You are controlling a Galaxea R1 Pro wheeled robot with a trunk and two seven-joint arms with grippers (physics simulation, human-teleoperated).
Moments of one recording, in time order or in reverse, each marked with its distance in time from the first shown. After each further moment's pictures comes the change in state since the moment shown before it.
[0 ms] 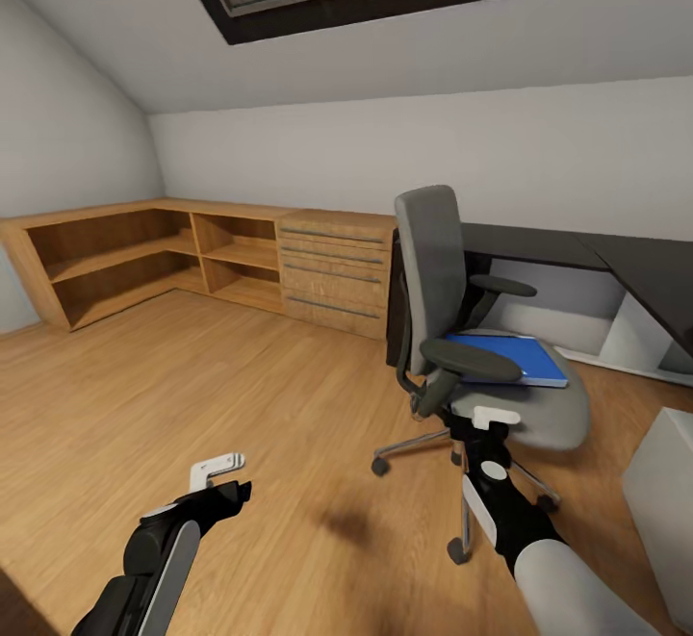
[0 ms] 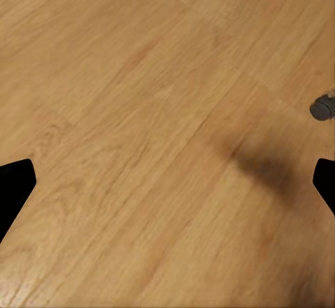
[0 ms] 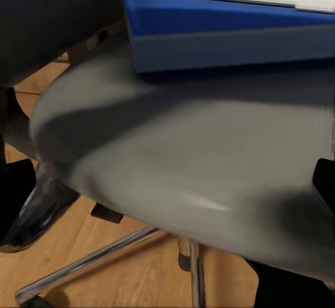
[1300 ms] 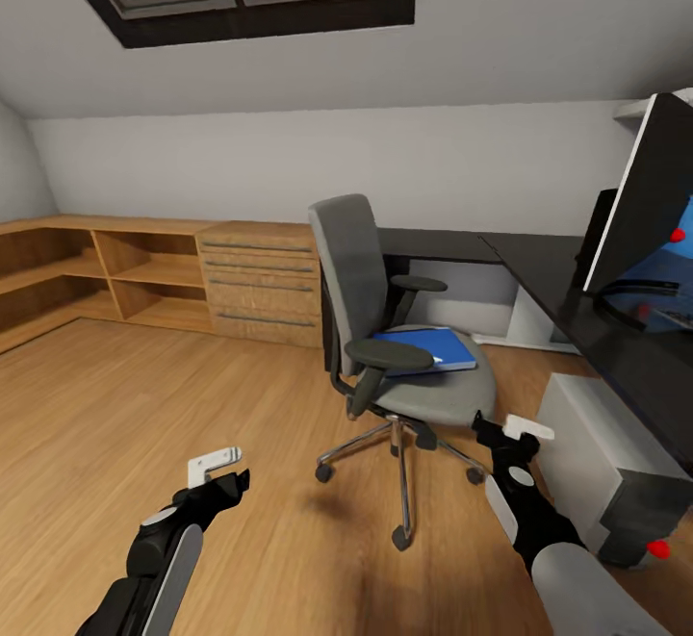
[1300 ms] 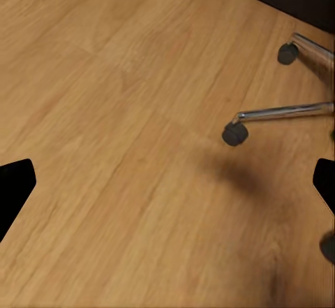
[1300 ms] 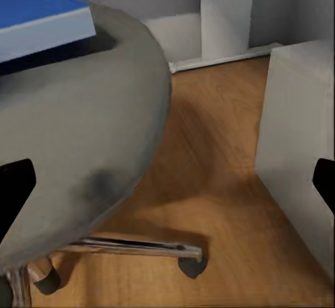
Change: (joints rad) left arm 0.001 -0.001 -0.003 0.033 -0.001 -0.157 0.000; right arm 0.003 -0.033 -0.164 0.018 -0.046 -0.015 0.008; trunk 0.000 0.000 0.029
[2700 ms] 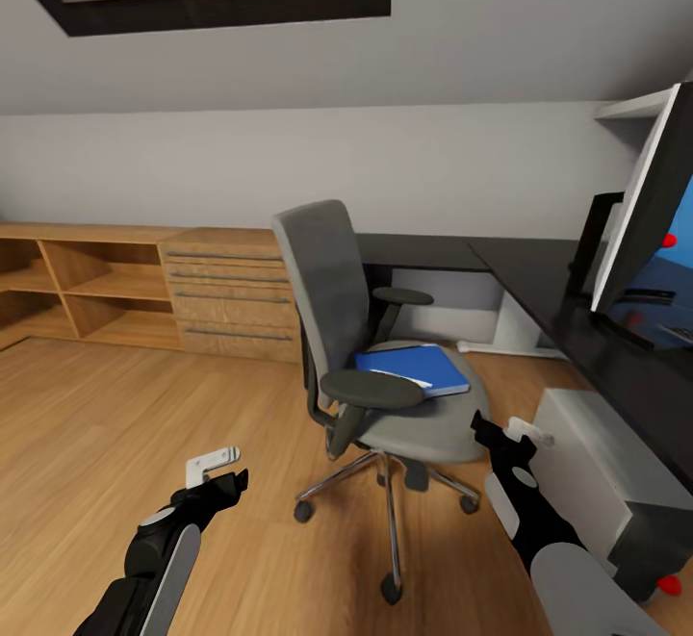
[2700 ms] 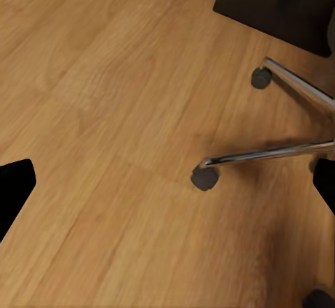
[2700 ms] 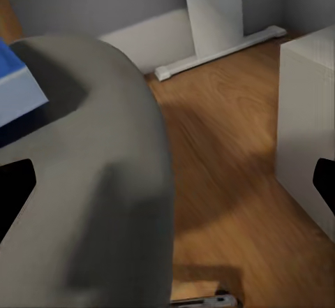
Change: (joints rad) left arm 0.000 0.004 0.005 0.000 0.000 -0.001 -0.003; right arm 0.000 0.007 -0.023 -0.004 -0.121 0.005 0.046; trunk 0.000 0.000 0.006
